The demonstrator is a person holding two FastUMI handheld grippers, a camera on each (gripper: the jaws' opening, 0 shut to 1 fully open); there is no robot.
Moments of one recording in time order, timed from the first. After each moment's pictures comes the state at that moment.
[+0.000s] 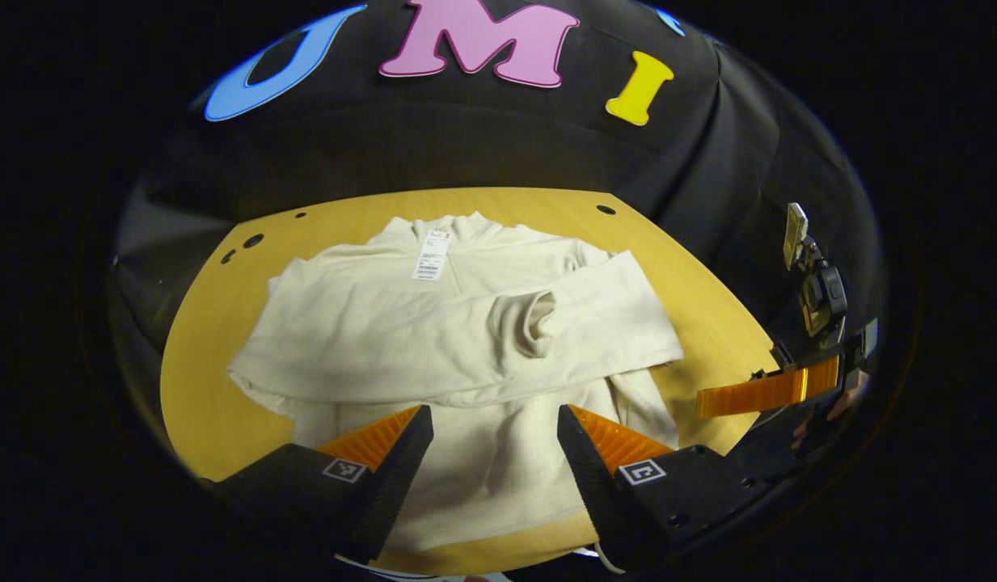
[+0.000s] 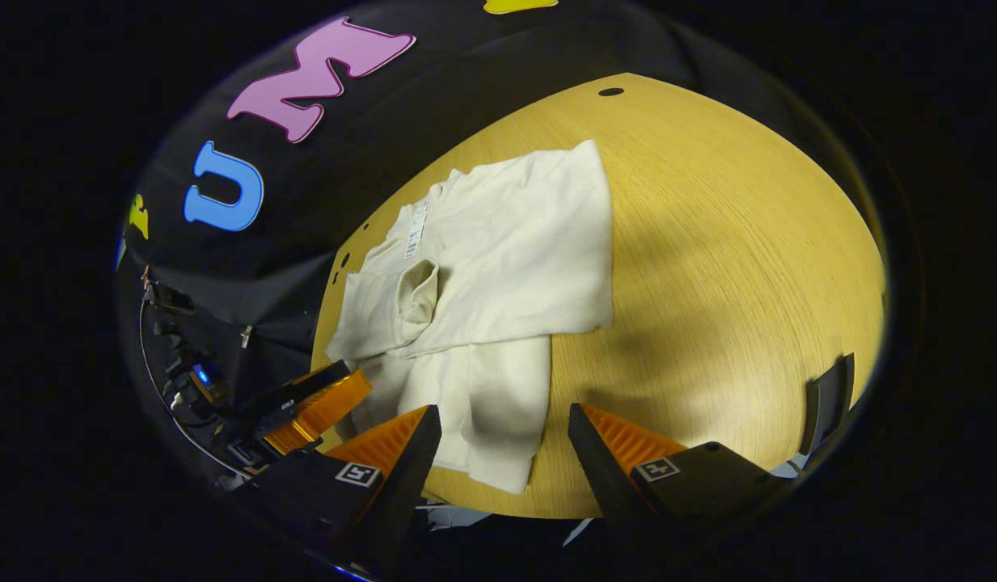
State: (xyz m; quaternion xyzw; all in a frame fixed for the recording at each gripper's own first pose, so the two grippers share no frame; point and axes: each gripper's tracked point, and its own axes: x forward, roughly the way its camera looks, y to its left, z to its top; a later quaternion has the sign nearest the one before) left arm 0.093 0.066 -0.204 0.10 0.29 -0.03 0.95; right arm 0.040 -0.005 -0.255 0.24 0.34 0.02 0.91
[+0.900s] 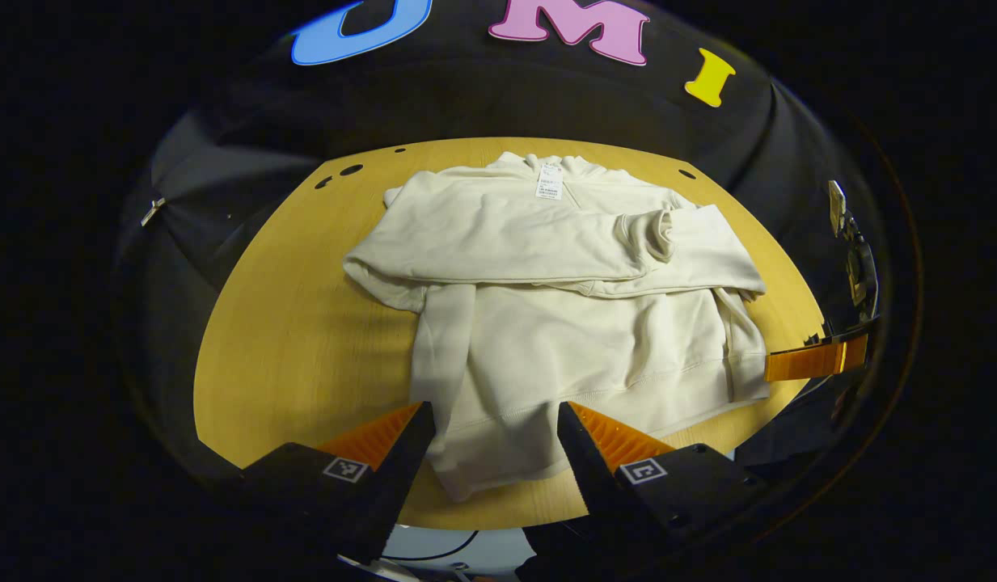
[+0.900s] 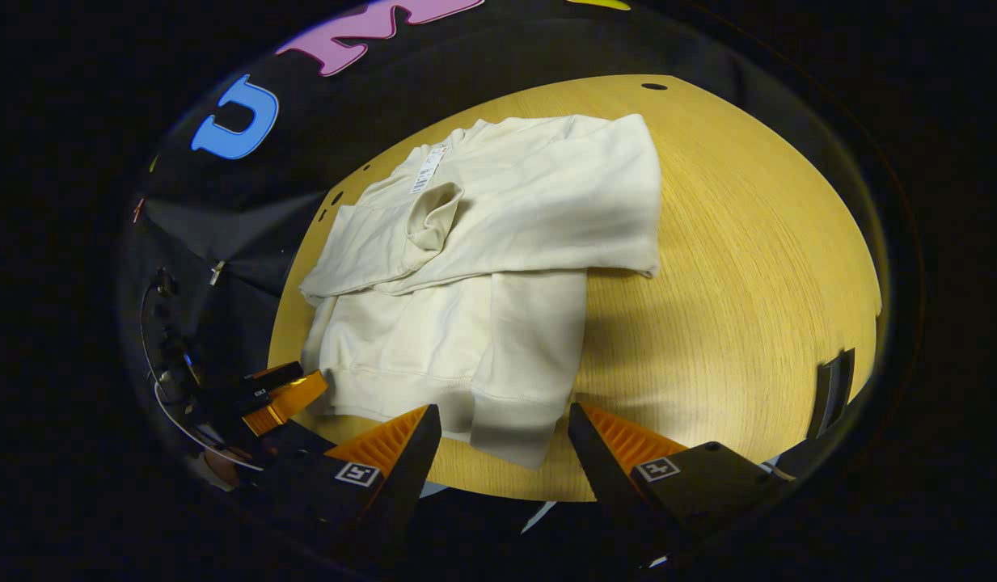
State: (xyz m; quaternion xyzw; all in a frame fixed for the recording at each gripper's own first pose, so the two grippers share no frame) left arm 0.023 0.177 -0.241 0.09 0.35 0.09 0.93; right arm 0.025 0.036 -0.295 0.14 0.40 0.01 0.91
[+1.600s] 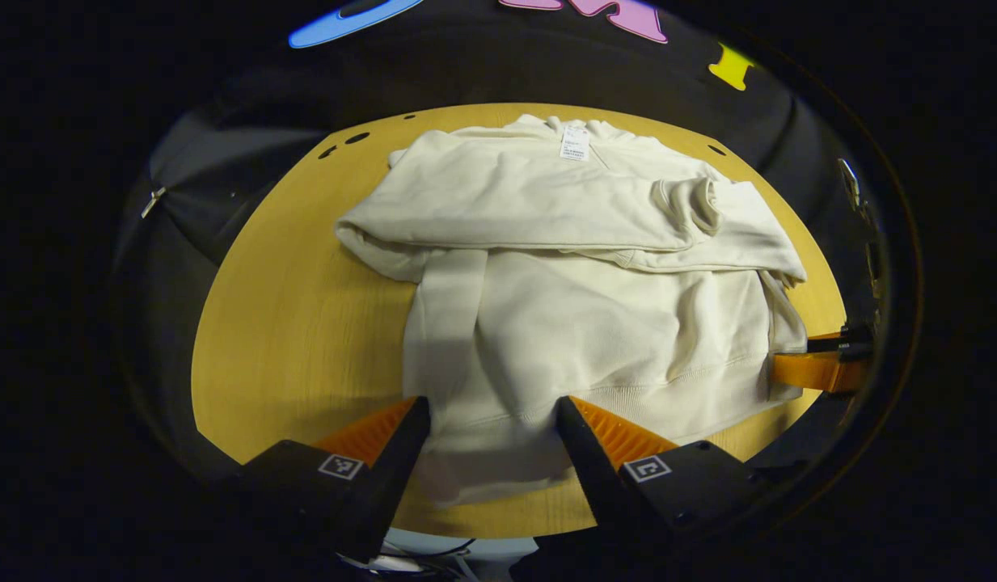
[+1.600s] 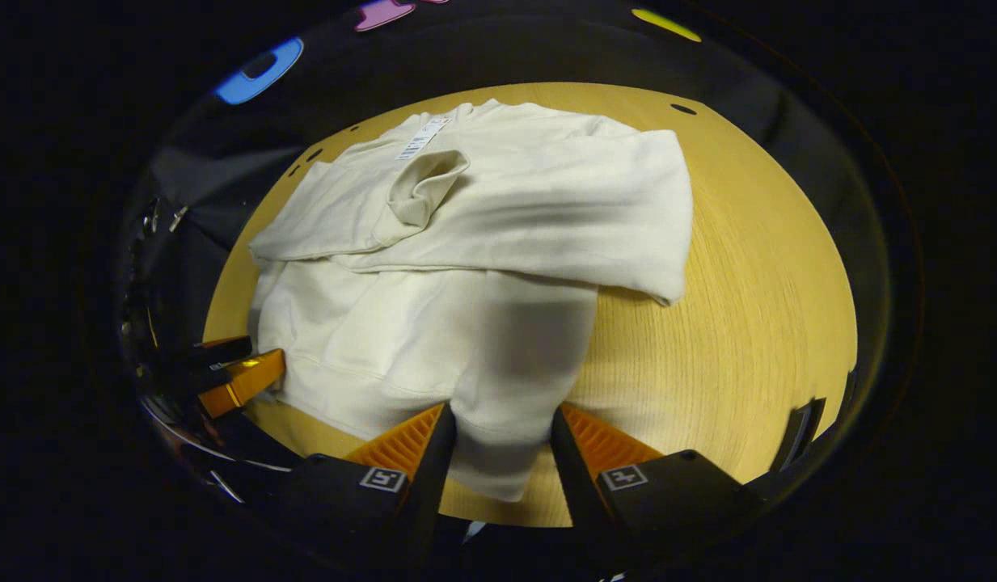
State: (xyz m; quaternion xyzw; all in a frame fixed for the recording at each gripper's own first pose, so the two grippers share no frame) left arm 0.035 0.186 -0.268 0.10 0.39 0.12 0.91; right arm 0.049 0.029 -0.319 0.00 0.42 -0.02 0.91
